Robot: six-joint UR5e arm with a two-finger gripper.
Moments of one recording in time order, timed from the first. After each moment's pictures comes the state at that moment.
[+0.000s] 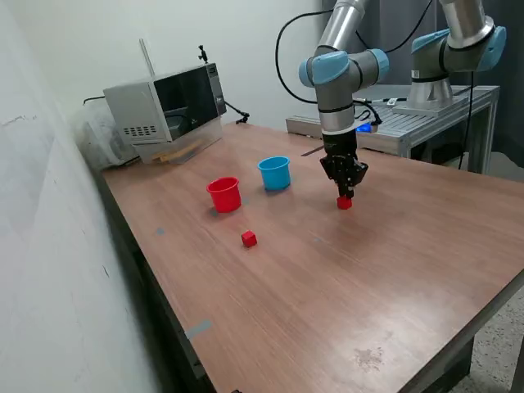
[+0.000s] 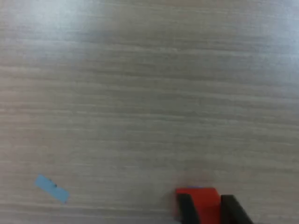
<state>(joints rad) 0.06 -0.95 1.74 -2.35 -1.55 3.17</state>
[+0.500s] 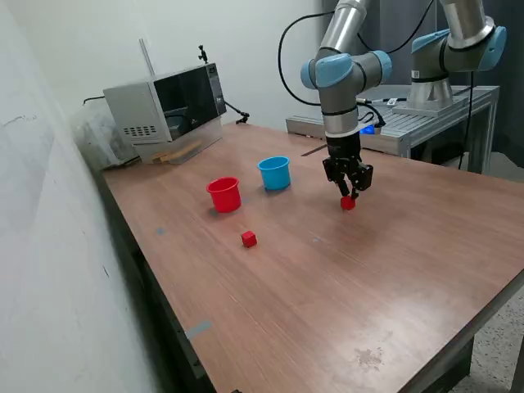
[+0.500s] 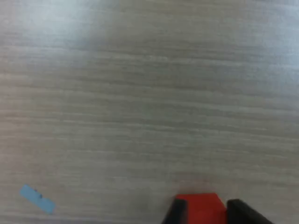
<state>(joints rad) 0.07 -0.94 1.75 -2.35 -1.55 3.17</state>
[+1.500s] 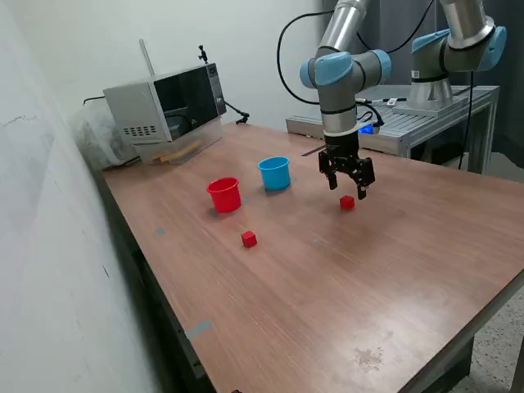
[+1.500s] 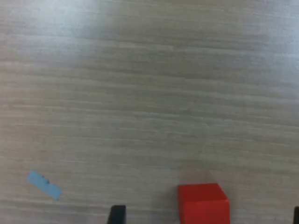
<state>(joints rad) 0.07 -0.94 1.74 -2.35 -1.57 3.17</state>
